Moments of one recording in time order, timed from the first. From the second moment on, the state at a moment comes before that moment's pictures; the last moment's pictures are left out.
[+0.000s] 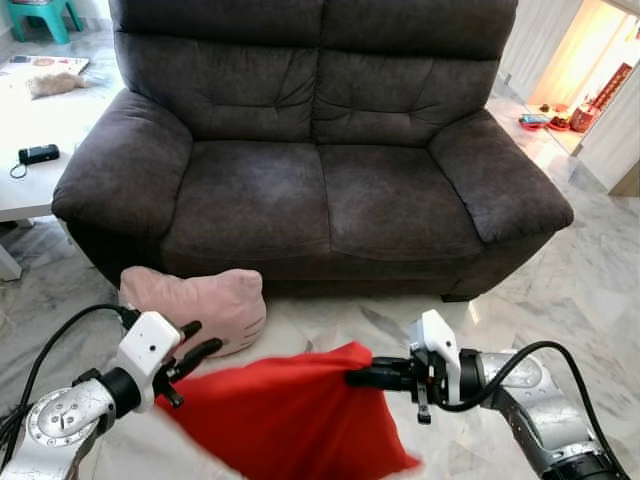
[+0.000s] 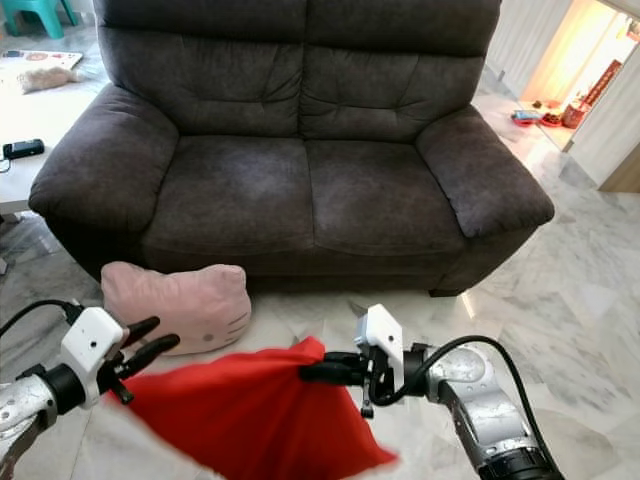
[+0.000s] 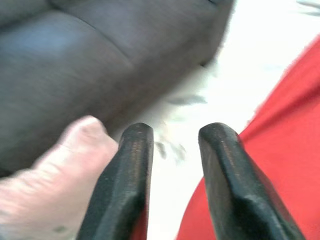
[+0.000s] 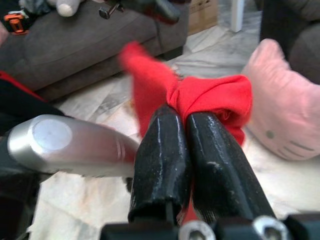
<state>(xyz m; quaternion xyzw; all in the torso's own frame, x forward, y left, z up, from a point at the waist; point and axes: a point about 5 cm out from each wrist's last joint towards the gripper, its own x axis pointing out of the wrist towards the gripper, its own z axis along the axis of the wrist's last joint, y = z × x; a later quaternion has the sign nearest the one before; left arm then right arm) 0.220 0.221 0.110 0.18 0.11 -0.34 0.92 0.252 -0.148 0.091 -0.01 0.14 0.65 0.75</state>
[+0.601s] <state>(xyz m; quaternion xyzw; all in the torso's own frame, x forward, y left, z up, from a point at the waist) 0.183 0.219 0.100 0.11 0.23 -0.44 0.86 0.249 -0.144 0.090 -0.01 0.15 0.66 0.74</state>
